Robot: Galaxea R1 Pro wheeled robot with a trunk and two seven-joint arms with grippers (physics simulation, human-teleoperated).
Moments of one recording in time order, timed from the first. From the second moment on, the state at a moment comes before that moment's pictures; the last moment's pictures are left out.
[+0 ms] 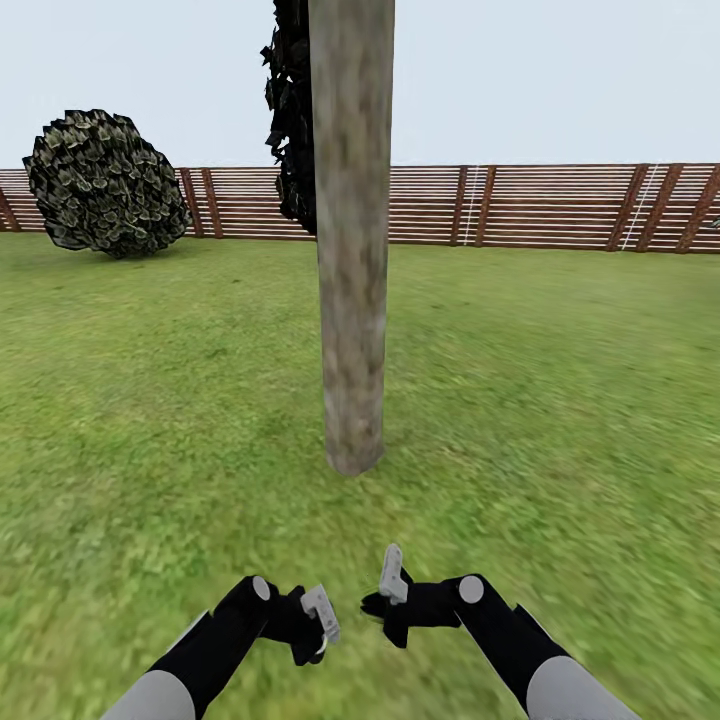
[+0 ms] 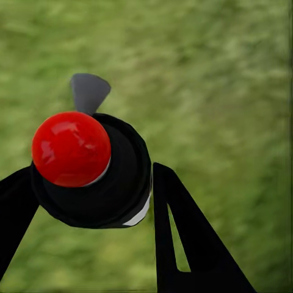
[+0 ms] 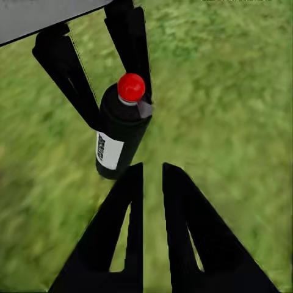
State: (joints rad) left arm -0.53 -0.03 -0.31 -0.70 -0.58 0.29 -0.78; right arm -0.58 0.02 0.34 -0.61 0.37 -0.21 0.85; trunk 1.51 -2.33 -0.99
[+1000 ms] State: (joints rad) left arm -0.53 -0.12 -0.31 -0.69 -0.58 0.27 -0.80; right arm -0.60 0.01 0.34 -0.61 0.37 -0.21 0.85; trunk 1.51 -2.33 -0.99
